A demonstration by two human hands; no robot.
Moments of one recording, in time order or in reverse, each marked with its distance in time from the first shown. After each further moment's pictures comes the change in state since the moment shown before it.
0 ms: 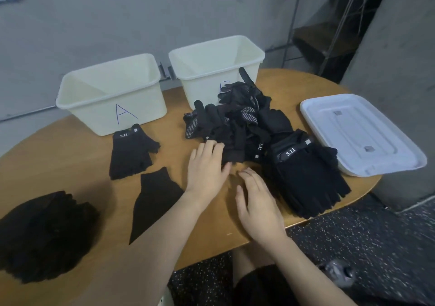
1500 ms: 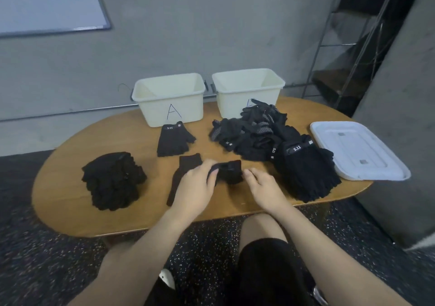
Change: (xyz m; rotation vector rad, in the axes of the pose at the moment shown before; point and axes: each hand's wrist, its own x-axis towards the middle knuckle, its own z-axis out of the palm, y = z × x) left_hand -0.138 -0.009 -0.118 -0.360 0.077 -0.184; right_hand -0.016 -0.045 -0.041 0.248 -0.257 0.073
